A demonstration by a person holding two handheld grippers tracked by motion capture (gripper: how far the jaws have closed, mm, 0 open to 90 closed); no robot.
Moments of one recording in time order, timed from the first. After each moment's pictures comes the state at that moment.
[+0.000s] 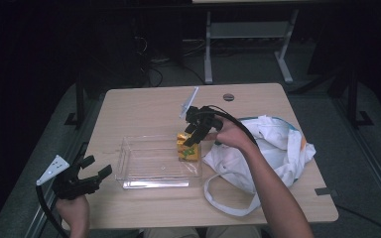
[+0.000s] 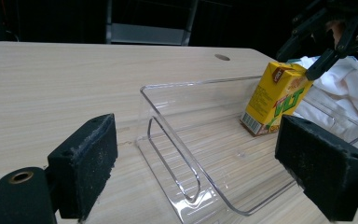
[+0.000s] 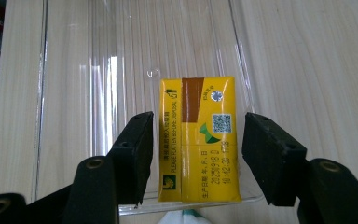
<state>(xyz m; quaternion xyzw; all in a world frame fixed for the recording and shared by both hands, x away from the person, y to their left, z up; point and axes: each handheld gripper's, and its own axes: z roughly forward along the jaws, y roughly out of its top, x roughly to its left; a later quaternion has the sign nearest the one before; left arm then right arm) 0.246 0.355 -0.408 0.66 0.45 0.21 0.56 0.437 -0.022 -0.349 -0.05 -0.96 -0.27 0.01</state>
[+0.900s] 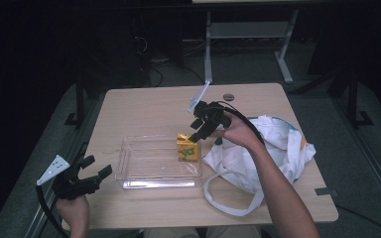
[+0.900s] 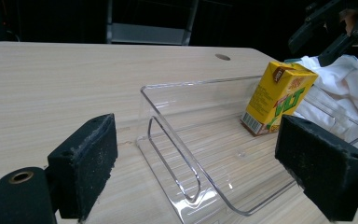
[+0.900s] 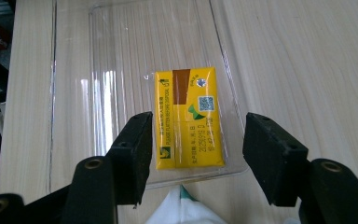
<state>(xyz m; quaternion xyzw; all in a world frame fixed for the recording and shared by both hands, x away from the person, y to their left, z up) 0.245 0.355 -0.408 0.67 0.45 0.21 0.55 0.437 -0.045 -0.334 -0.07 -0.95 -0.29 0.00</state>
